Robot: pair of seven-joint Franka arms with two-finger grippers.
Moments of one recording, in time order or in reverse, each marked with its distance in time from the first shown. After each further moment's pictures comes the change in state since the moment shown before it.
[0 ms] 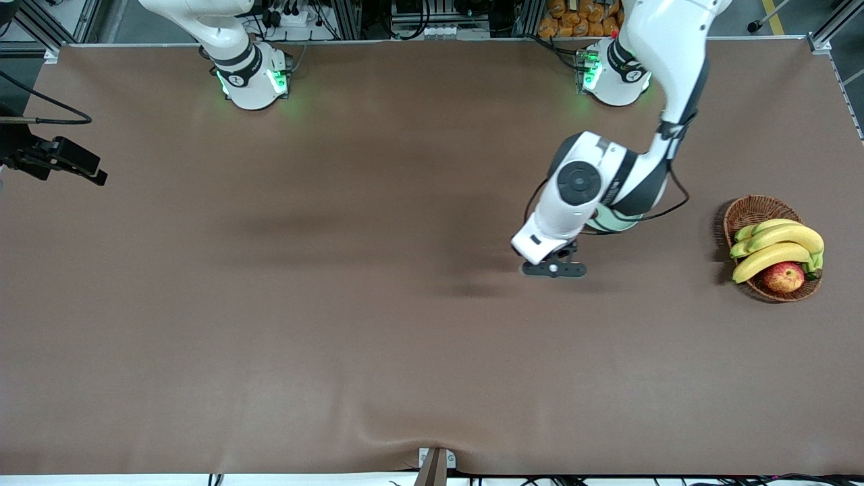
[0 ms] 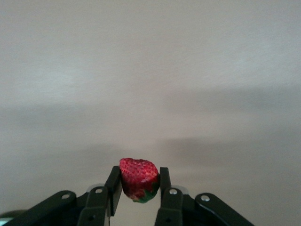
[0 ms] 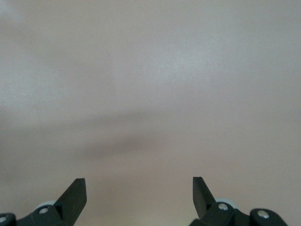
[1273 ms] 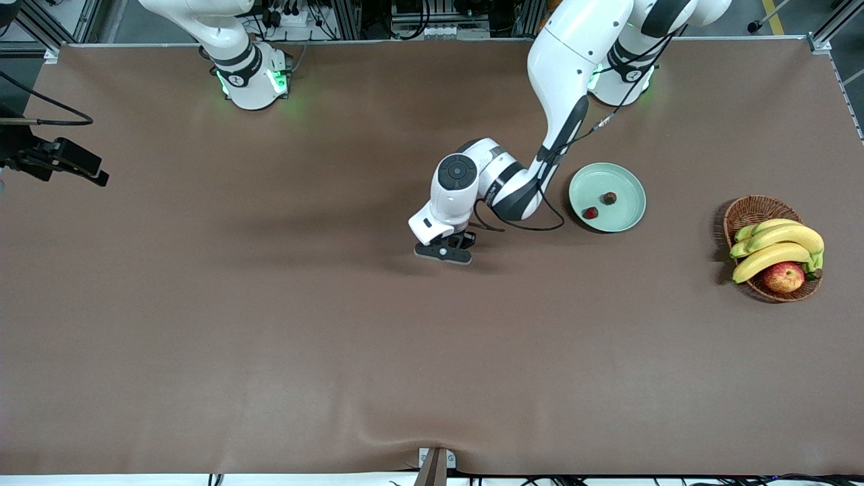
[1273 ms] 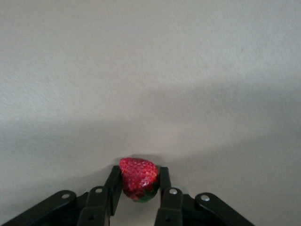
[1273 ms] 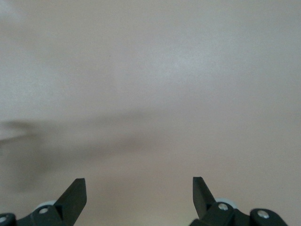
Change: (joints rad) left arm -0.308 0.360 -0.009 0.330 0.000 0.123 -0.197; right arm 0.000 0.000 -0.001 -0.003 0.002 0.005 0.000
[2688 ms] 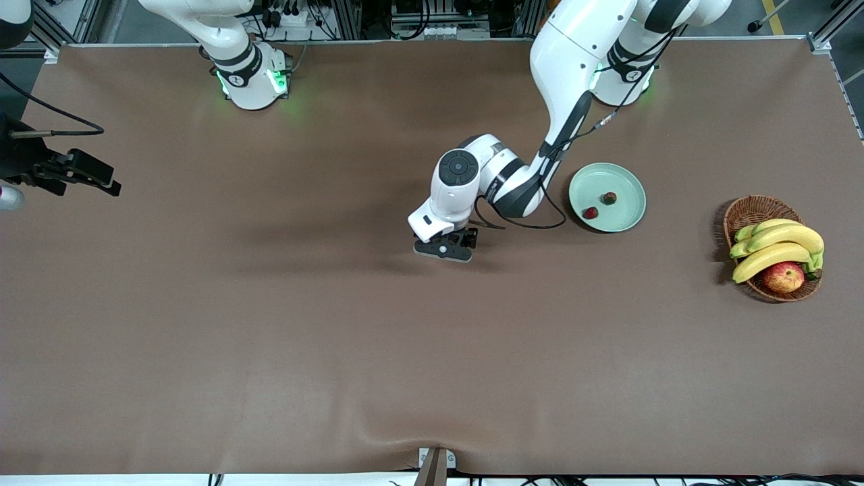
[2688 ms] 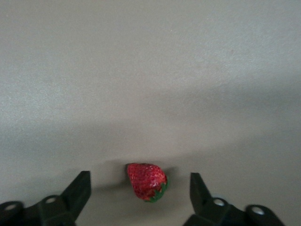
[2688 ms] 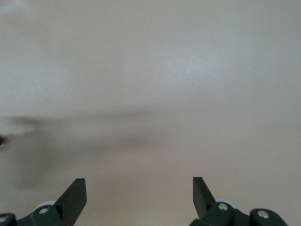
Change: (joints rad) left arm -0.002 -0.018 -0.010 -0.015 0.000 -0.002 0.000; right arm 0.004 0.019 -0.002 -0.026 0.030 0.046 -0.042
